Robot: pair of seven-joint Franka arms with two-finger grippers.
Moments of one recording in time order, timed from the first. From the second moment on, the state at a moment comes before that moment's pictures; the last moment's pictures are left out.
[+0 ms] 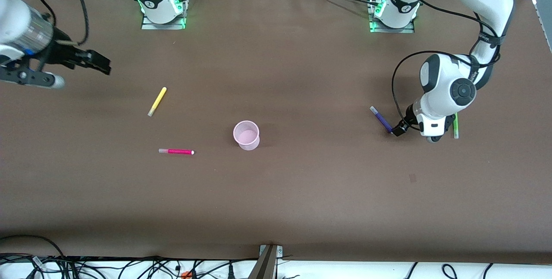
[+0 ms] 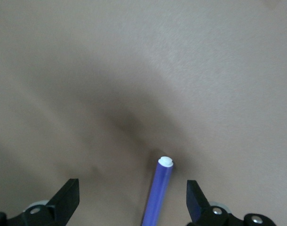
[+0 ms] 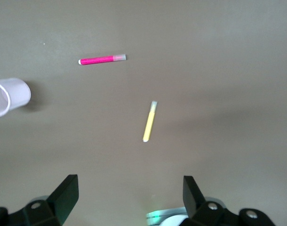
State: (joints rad) left arm -0.03 0.37 -0.05 -2.21 -0.08 2.49 -0.89; right arm 0.20 0.07 -0.06 -1.59 0.02 1.50 0.37
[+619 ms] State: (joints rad) left arm -0.05 0.44 -0.06 -2.21 -0.08 2.55 -0.91; right arm 0.21 0.41 -0.06 -1.60 0.17 1.79 0.82
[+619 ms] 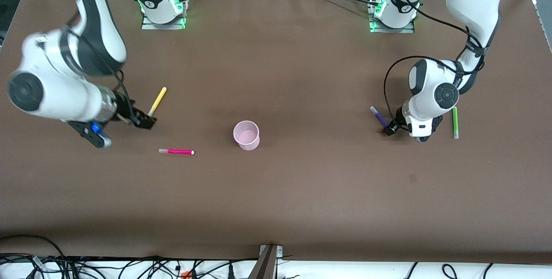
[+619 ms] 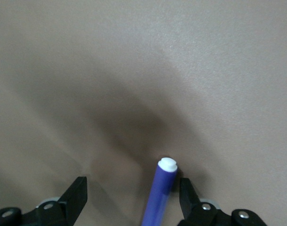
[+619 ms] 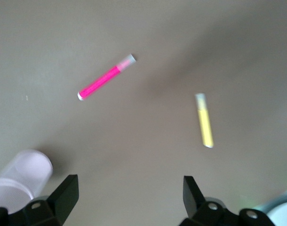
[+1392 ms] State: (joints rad) left arm -0.06 0.46 -0.07 -2.17 -0.08 2.55 -0.92; right arm 0.27 0.73 -0.06 -1.52 0.25 2.16 1.02
